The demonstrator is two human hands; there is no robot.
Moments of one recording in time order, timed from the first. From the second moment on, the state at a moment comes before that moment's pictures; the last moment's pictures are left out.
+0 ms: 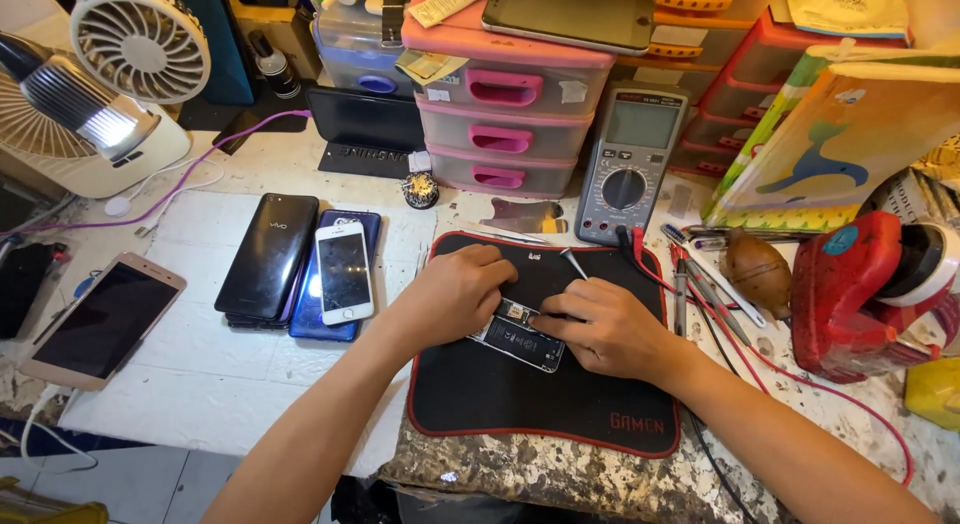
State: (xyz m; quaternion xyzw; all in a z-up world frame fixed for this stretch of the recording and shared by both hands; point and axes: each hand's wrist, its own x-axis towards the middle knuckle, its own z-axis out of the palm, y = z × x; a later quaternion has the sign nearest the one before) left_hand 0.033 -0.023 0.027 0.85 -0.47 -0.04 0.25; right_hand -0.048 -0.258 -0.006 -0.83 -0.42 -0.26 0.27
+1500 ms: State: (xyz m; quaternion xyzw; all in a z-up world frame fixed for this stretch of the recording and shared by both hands) left_hand 0.034 -0.021 0.022 0.85 -0.46 -0.03 0.24; right_hand -0.054 -0.251 -0.010 -0.84 -0.41 -0.26 0.22
